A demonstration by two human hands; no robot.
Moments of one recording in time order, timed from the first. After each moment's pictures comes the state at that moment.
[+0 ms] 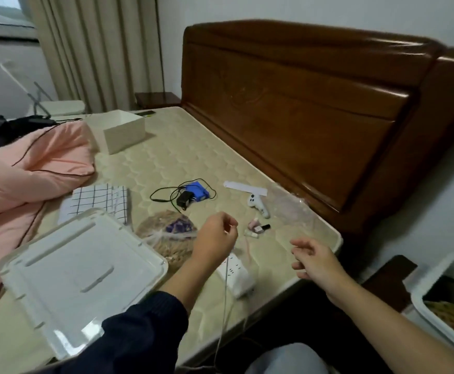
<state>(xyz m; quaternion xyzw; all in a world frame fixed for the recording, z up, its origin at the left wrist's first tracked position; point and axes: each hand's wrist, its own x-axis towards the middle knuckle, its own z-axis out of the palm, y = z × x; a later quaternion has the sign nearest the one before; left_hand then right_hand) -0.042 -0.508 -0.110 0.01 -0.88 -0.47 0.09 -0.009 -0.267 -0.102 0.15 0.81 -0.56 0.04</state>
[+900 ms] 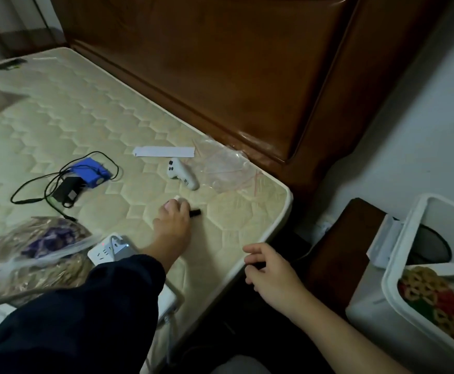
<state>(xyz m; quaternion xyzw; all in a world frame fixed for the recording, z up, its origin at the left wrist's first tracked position) -0.226 -0.368 -0.285 -0.04 -1.00 0.04 -0.06 -0.060 -0.162 -0.242 0.17 0.83 -0.52 0.12</state>
